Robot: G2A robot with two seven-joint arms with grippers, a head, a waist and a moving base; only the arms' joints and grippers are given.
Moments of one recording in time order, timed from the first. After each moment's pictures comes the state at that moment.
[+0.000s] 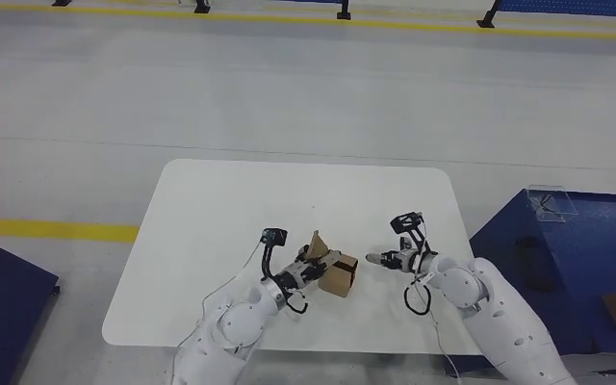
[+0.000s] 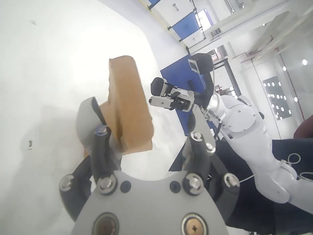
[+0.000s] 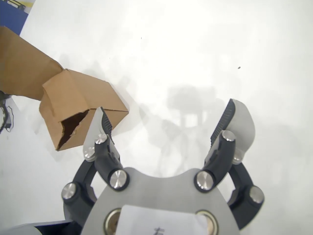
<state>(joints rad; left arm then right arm) 1.17 -1.42 -1.02 -1.42 0.49 -0.24 -0.33 -1.09 -0.96 1.12 -1.38 -0.66 -0.22 0.64</state>
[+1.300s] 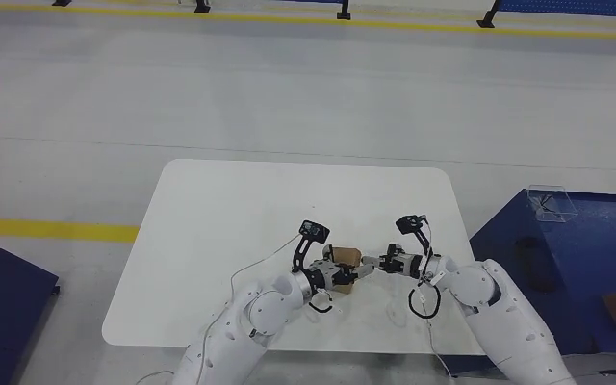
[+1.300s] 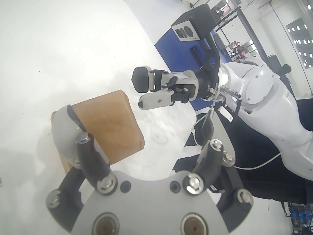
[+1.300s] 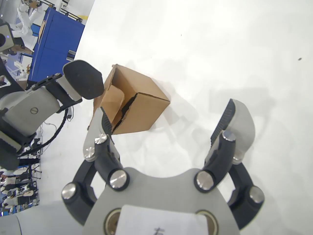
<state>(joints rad) 1.02 -1.46 -0.87 -1.34 0.59 -0.22 -0.42 -1.09 -0.98 1.19 -1.32 -0.35 -0.37 0.75</state>
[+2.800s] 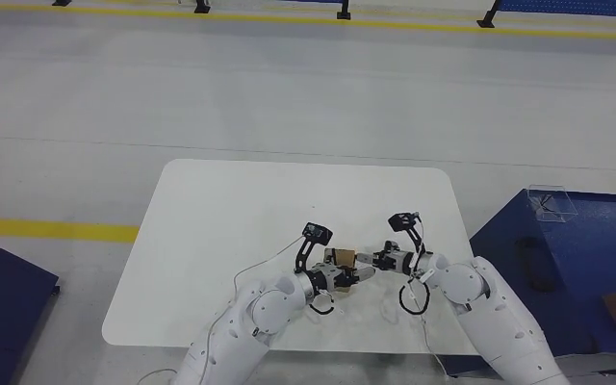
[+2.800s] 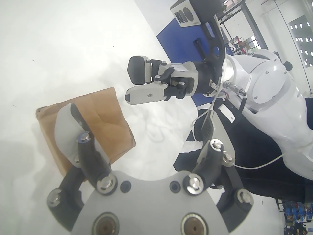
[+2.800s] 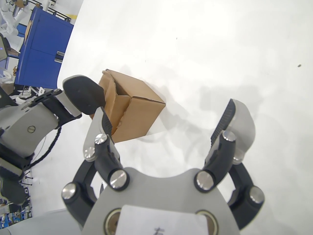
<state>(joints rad) 1.01 -1.47 -0.86 -1.31 0.58 -0.21 -0.45 -1.08 -1.00 1.16 -1.34 -0.40 -0.30 0.71</state>
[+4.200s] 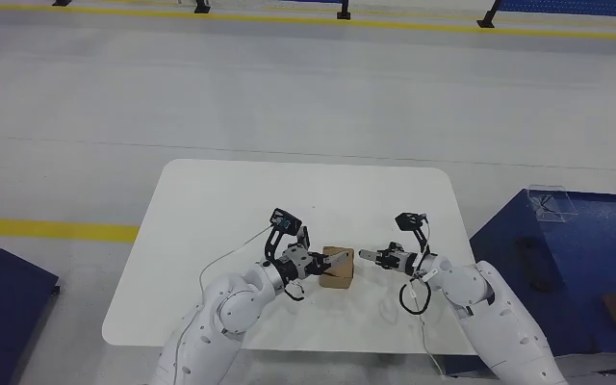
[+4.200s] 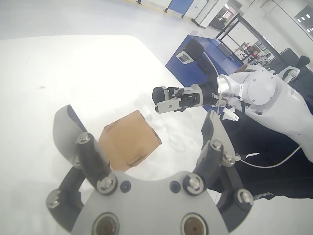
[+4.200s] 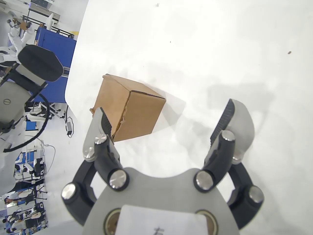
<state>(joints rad) 1.08 -1.41 -1.03 -1.45 0.79 -0.39 -0.35 -1.12 -1.00 1.21 -1.37 -0.36 -0.22 0.69</state>
